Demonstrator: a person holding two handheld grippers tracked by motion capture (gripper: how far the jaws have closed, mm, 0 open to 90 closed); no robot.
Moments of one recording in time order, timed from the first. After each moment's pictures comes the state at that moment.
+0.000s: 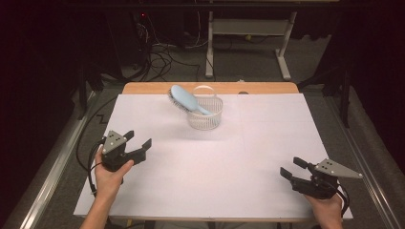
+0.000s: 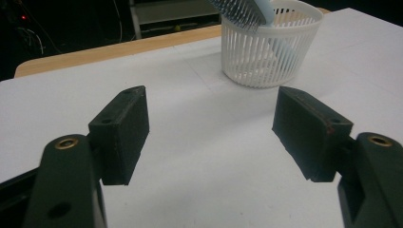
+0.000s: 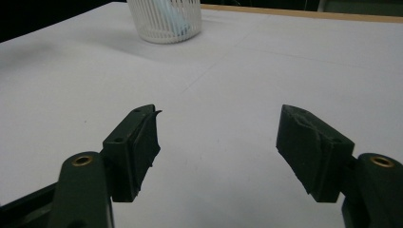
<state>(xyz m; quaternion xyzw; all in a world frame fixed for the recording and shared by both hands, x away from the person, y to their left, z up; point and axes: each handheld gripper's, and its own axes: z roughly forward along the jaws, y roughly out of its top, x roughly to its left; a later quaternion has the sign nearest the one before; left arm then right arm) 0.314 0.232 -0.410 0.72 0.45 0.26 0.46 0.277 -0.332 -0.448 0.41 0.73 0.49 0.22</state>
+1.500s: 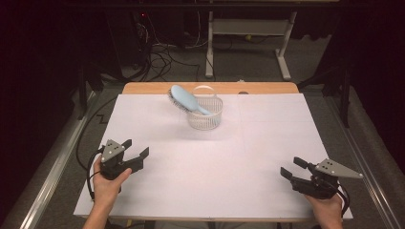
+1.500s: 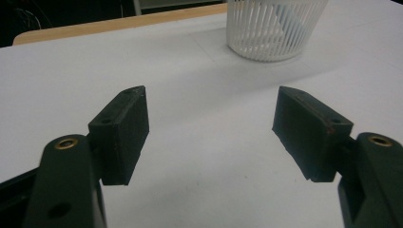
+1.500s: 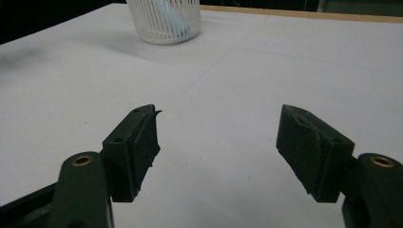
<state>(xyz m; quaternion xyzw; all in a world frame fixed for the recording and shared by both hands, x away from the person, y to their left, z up) 0.302 0.240 -0.432 0.72 0.47 0.25 0.45 0.277 -0.332 -0.448 0.41 0.73 0.50 0.21</state>
